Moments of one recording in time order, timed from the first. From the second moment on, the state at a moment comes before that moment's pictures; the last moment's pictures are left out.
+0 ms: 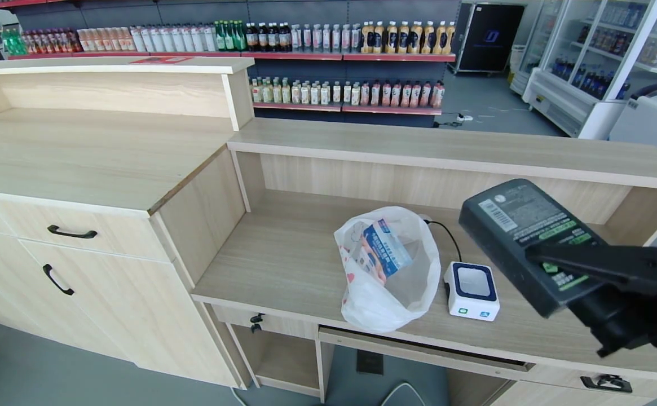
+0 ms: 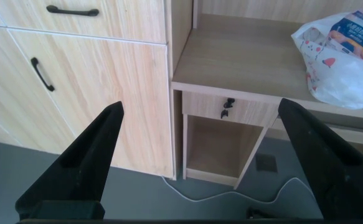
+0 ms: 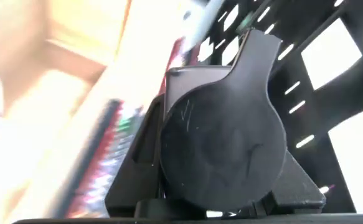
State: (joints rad) left arm 0.00 0.00 0.00 0.00 0.00 0.00; right arm 0.38 1.13 -0.51 -0.61 0.68 -1.97
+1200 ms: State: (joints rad) left arm 0.00 0.00 0.00 0.00 0.00 0.00; right arm -0.29 1.39 -0.65 -0.52 0.33 0.08
